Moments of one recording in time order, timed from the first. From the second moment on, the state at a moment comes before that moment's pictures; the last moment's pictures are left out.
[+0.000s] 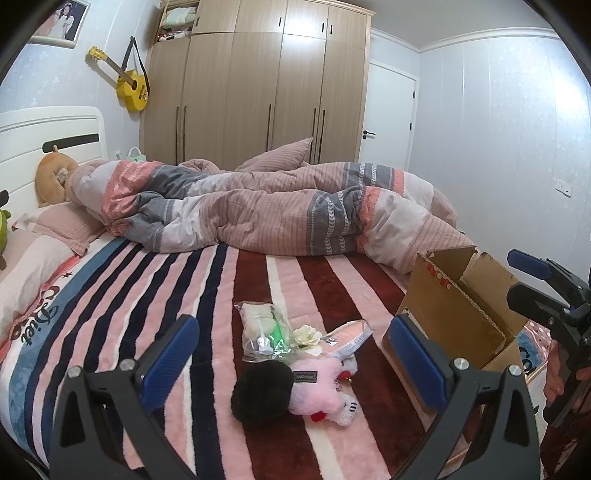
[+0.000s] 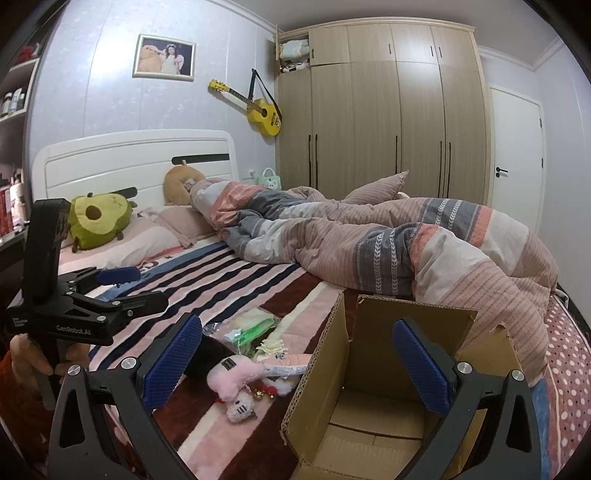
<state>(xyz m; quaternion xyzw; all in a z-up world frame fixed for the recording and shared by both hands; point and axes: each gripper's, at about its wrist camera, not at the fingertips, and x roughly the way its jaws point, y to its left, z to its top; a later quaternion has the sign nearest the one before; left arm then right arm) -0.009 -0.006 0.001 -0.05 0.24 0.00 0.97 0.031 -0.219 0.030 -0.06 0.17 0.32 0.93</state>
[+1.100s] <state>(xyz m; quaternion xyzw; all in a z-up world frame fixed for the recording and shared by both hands) -0.016 0.002 -0.003 -0.05 0.25 -0.01 0.97 0.002 -0.196 0.032 -0.10 0.16 0.33 0.93</state>
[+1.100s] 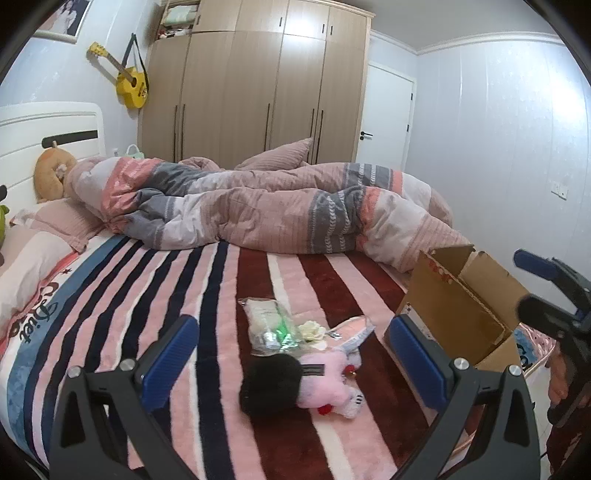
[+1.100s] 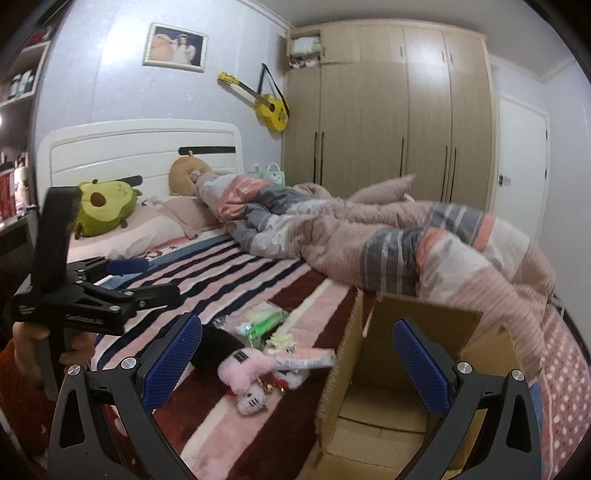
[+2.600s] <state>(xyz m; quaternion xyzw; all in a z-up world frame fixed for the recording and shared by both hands) 0.050 -0.028 -0.137 0.01 0.42 -0.15 0.90 0.037 -0.134 -0.153 -0.09 0.38 0.28 0.88</state>
